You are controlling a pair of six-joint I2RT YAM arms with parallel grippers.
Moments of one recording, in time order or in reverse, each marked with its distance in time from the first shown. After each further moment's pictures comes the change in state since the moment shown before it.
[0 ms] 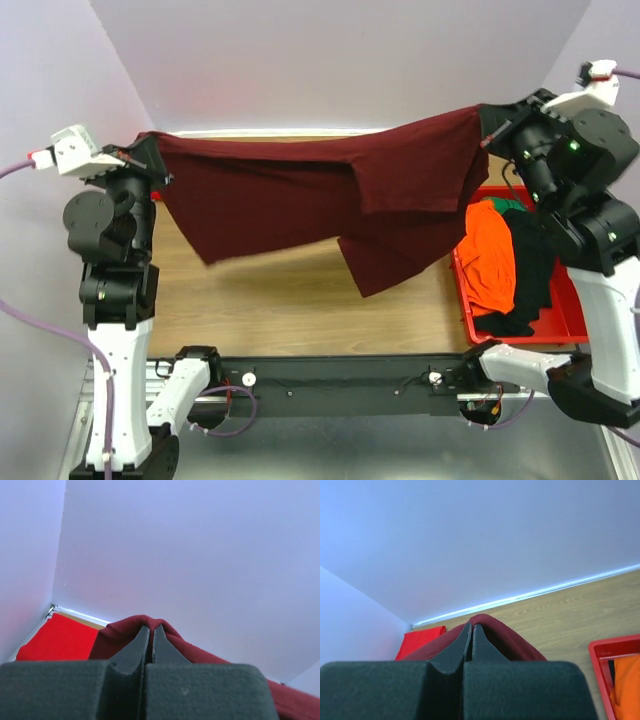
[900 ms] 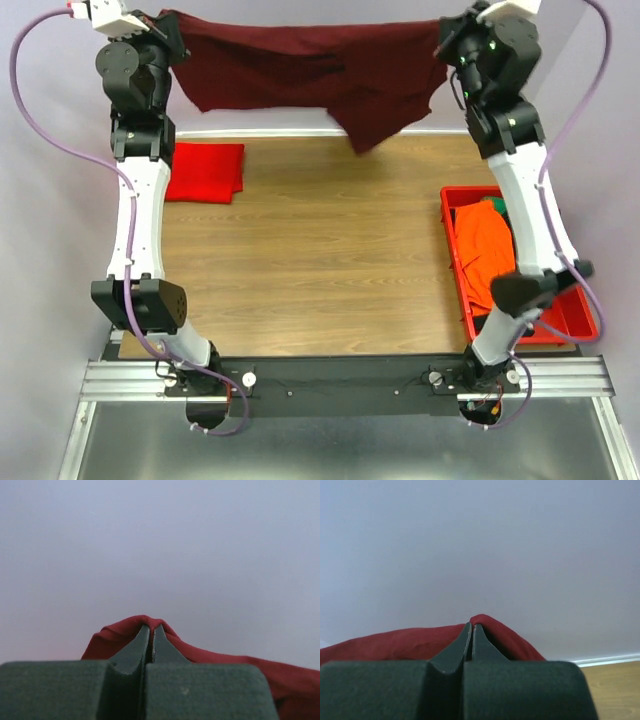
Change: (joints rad) left arm 0.051 0.846 0.639 0.346 0.178 -0.004; right arm -0.106 0.687 0.550 0.301 -0.085 -0.149
